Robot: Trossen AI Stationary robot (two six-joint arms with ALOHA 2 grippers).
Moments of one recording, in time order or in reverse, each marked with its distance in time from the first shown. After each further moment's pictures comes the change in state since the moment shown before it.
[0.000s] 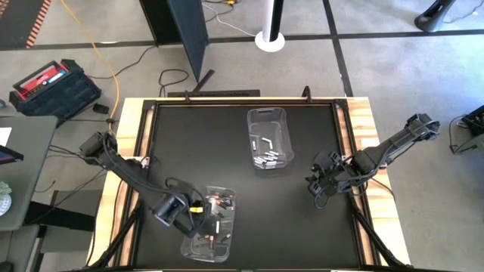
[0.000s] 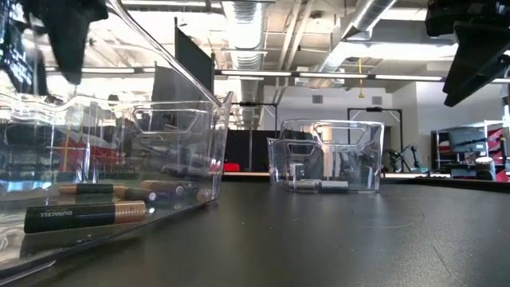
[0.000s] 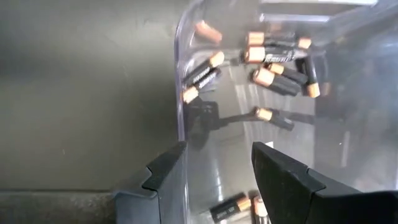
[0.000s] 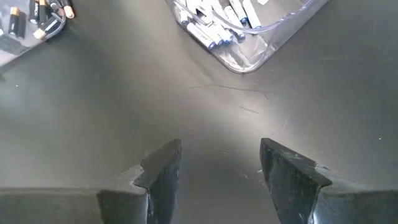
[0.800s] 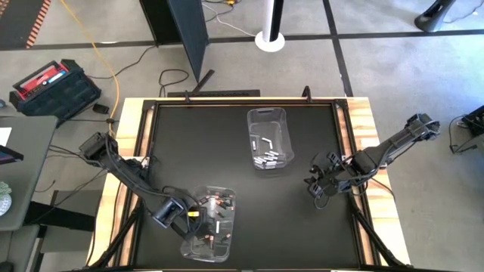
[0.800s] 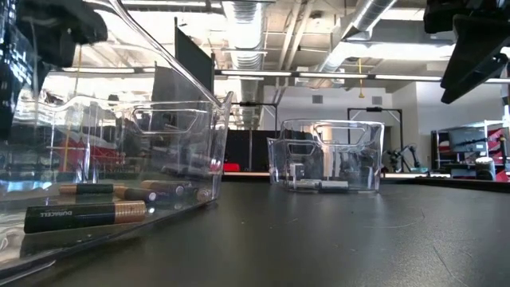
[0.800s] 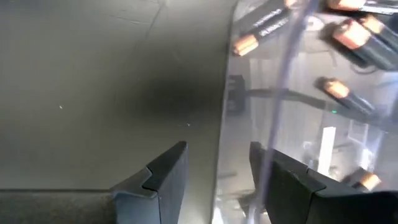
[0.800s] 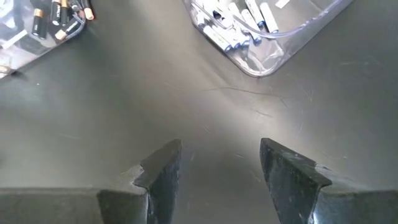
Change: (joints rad) left arm -0.044 0.000 -0.197 0.228 0.137 -0.156; right arm 0.000 0.000 0.000 0.048 -0.012 -0.028
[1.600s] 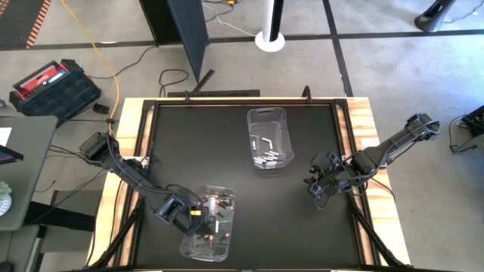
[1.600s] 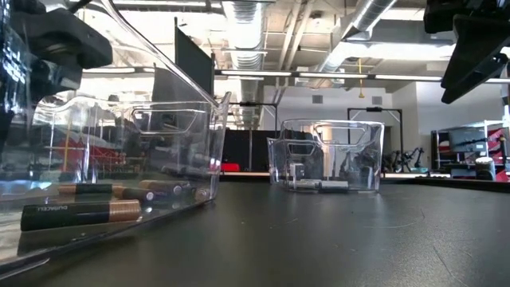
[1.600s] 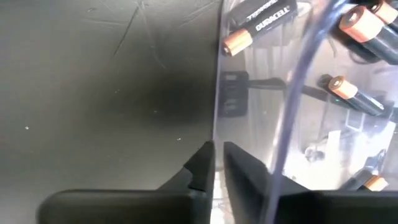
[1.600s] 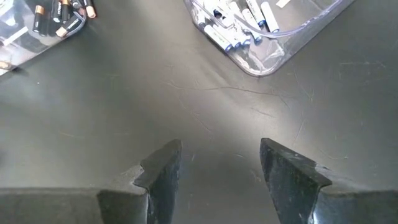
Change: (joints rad) left arm 0.031 0.000 -0.090 0.141 0.026 0.066; right arm 0.000 0.000 0.000 0.000 -0.003 -0.003
